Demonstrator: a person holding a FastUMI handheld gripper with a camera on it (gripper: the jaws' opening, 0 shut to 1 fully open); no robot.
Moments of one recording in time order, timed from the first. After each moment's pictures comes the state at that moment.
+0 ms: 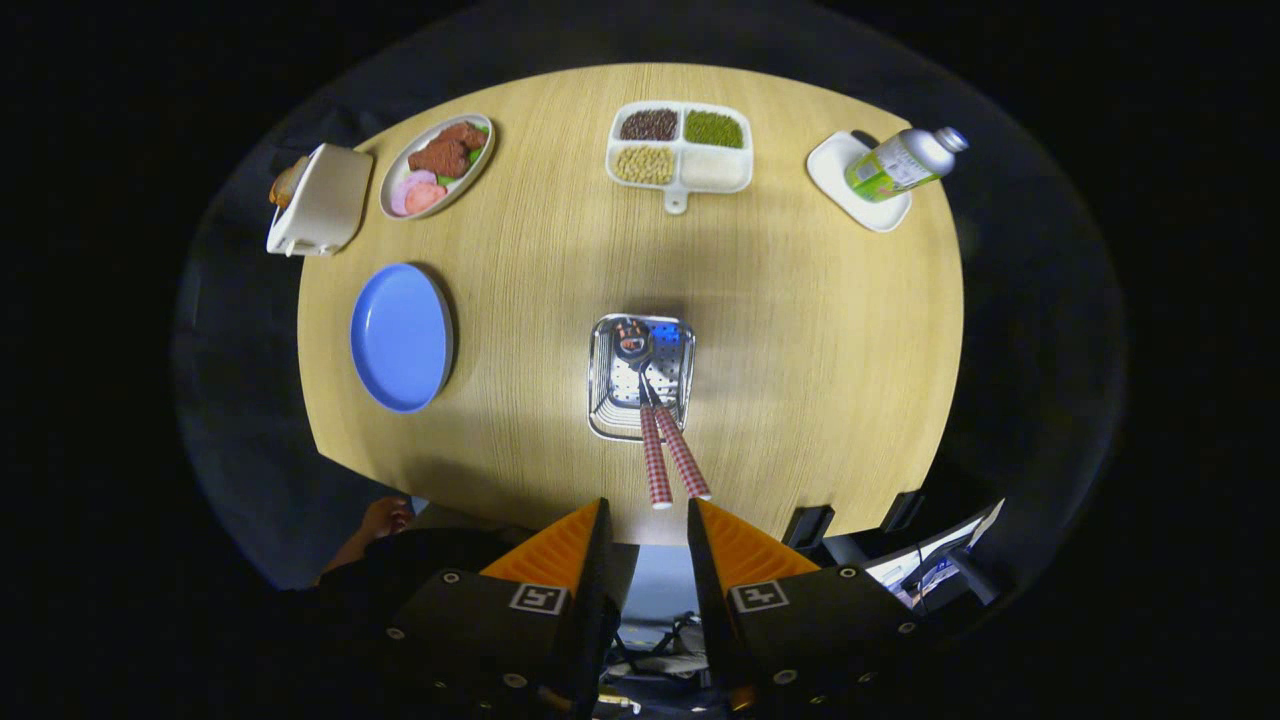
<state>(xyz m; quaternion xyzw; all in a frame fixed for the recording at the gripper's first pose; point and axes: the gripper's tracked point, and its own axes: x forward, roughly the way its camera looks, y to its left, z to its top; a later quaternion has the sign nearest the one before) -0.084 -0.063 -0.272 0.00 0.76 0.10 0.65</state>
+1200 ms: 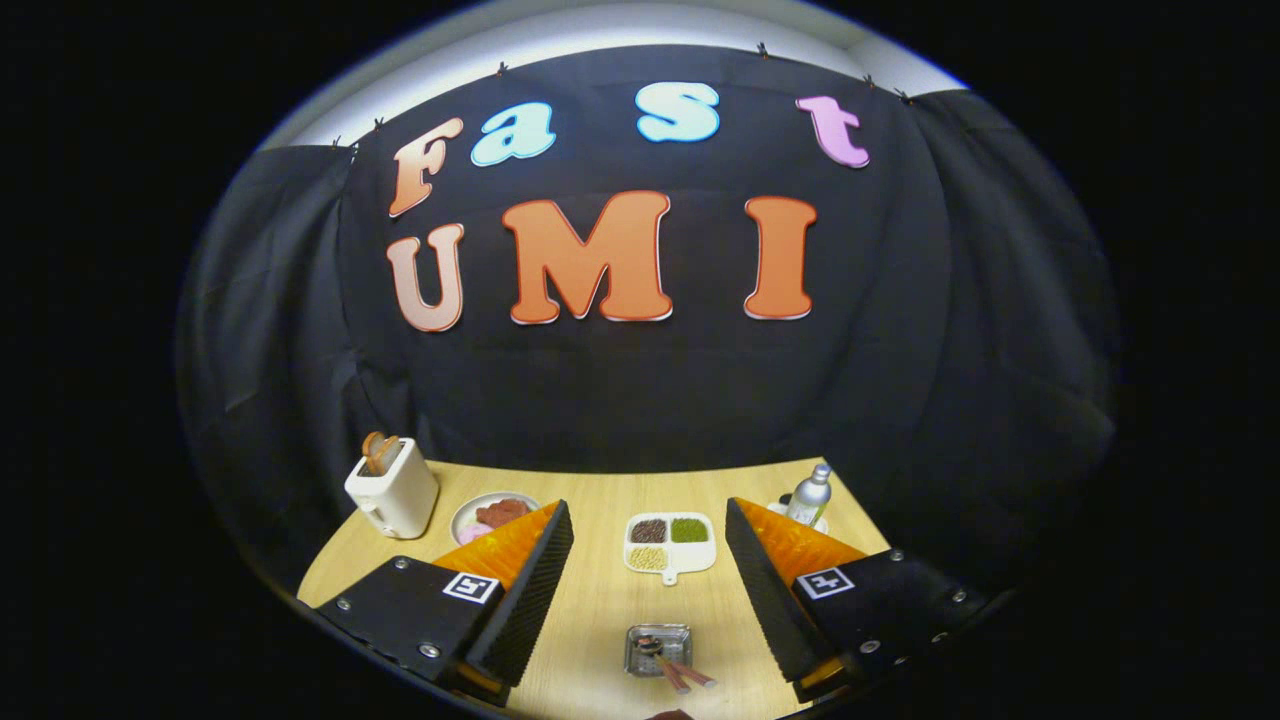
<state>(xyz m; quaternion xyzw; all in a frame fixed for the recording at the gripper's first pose) 0.023 -0.068 -0.101 0.04 0.17 0.02 0.98</state>
